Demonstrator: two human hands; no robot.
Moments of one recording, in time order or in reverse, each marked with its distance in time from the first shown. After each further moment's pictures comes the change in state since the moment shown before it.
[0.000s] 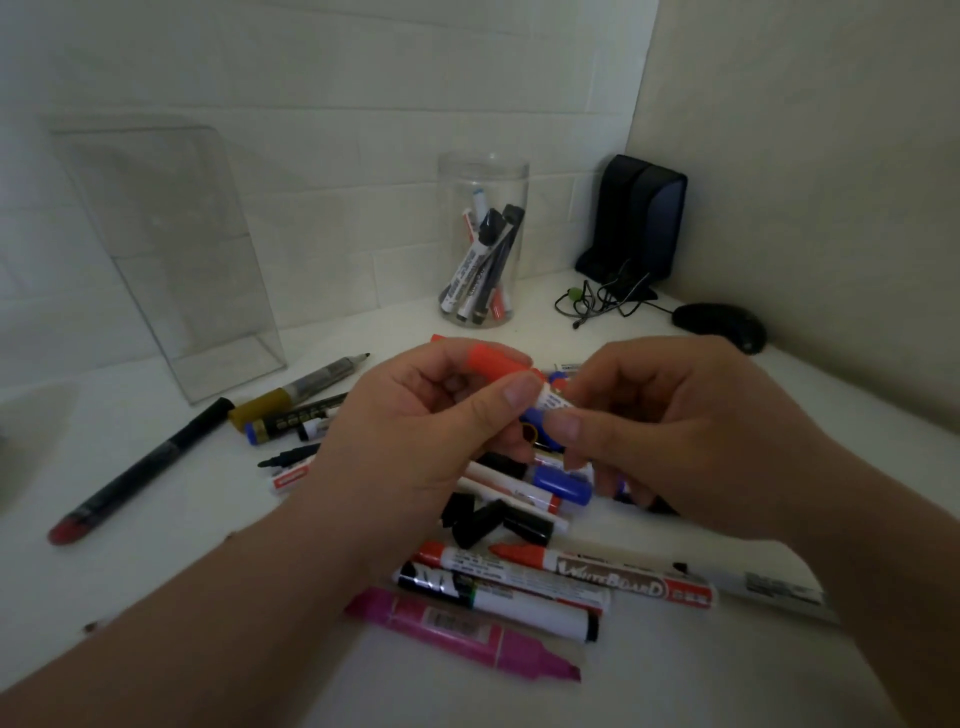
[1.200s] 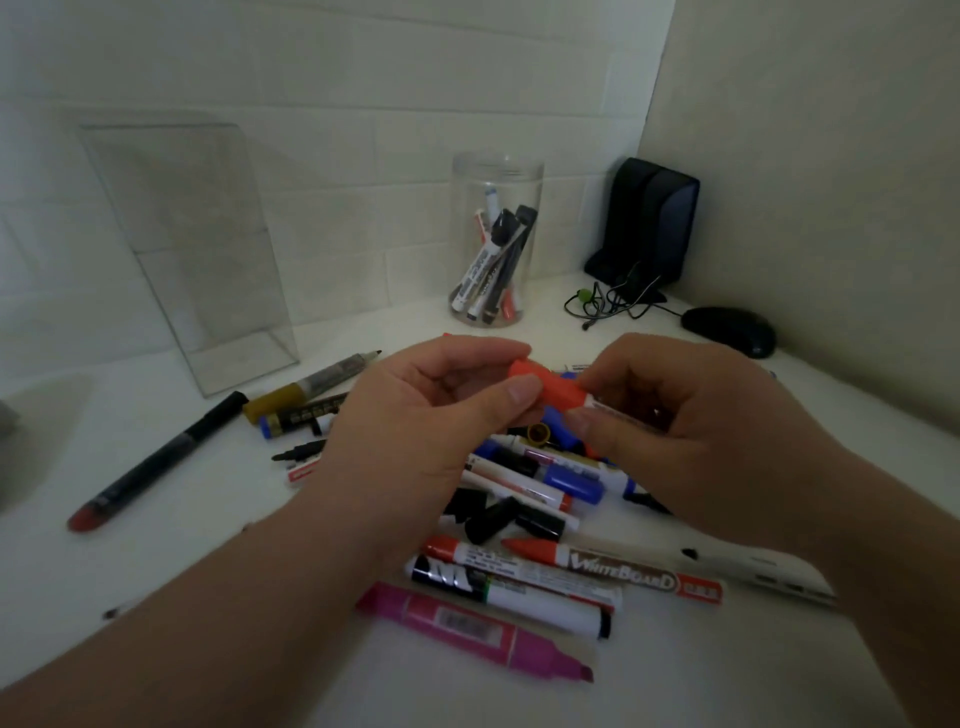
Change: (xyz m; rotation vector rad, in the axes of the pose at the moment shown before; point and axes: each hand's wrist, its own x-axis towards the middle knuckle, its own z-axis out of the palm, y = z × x) left_hand -0.002 0.003 -0.001 -0.031 0.131 -0.051; right_hand -0.002 0.002 0.002 -0.362 0.068 -0.078
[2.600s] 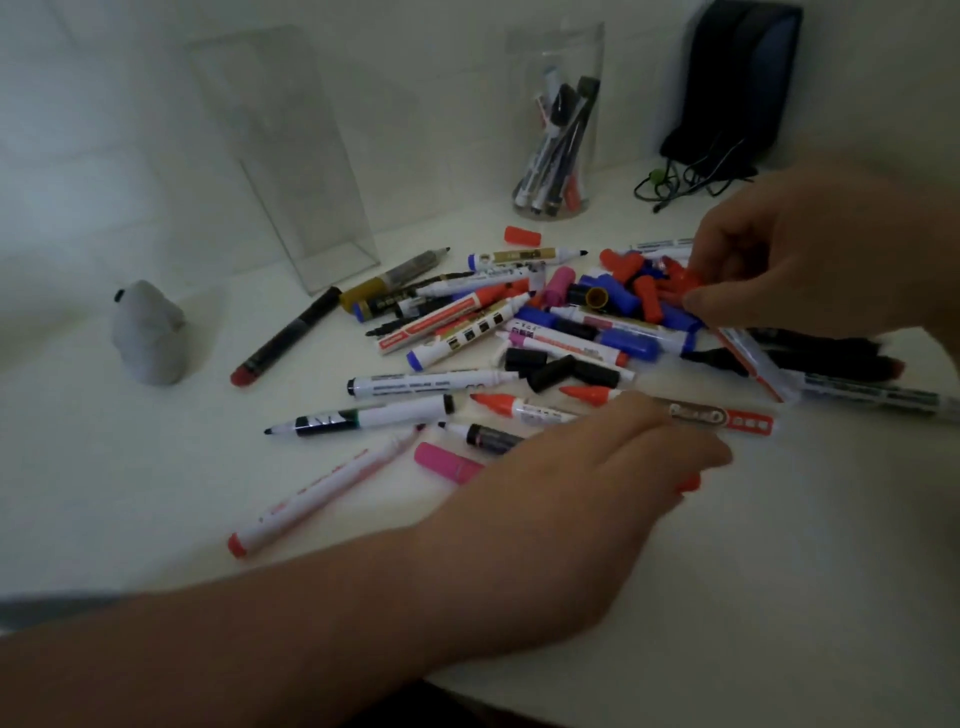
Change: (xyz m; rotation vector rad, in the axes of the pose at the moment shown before) left_hand -0.107 -0.016 0.023 1.122 -0.548 0.560; right_hand 0.003 0.024 -0.026 -0.202 -0.157 0.000
